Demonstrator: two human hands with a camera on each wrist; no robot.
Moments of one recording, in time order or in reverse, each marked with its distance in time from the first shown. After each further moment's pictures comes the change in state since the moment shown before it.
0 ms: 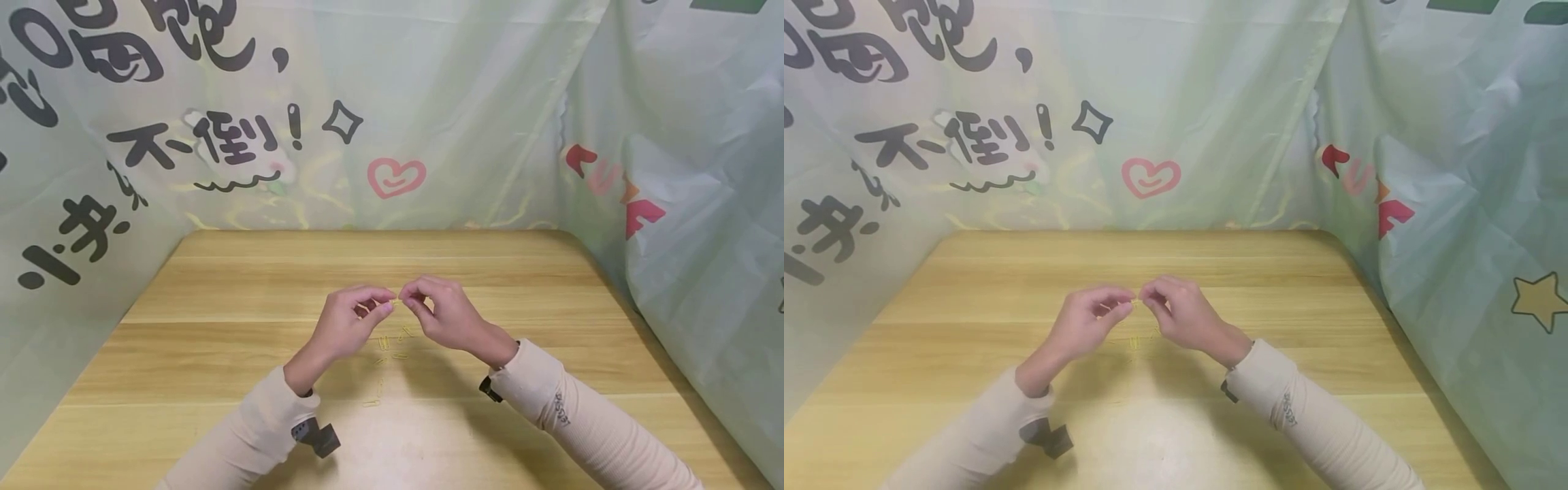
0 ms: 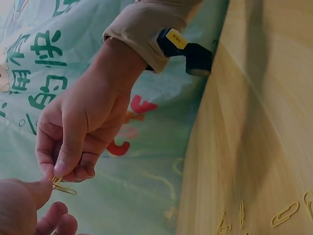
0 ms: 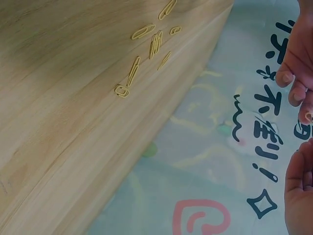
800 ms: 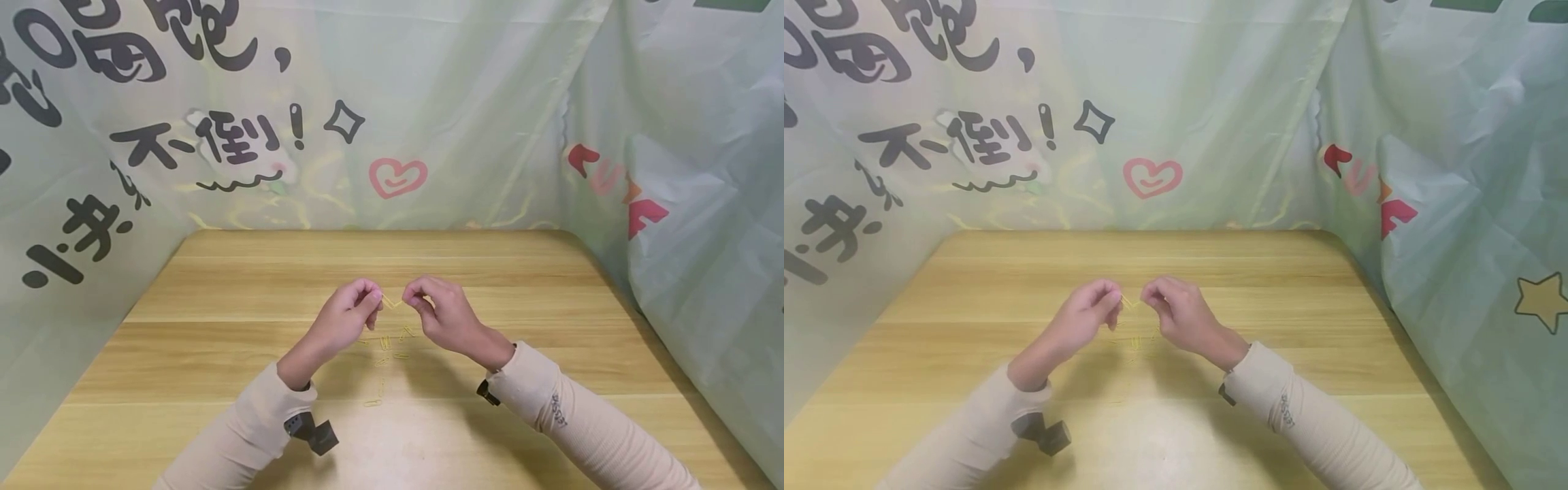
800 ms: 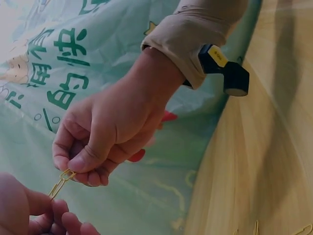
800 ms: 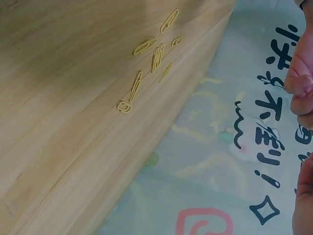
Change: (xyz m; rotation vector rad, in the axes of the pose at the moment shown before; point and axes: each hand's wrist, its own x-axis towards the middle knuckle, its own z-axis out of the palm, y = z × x) left_hand 0.004 0.009 -0.010 -0.247 -0.157 -0.350; right_hand -0.001 0.001 0.008 -0.028 0.112 -0.069
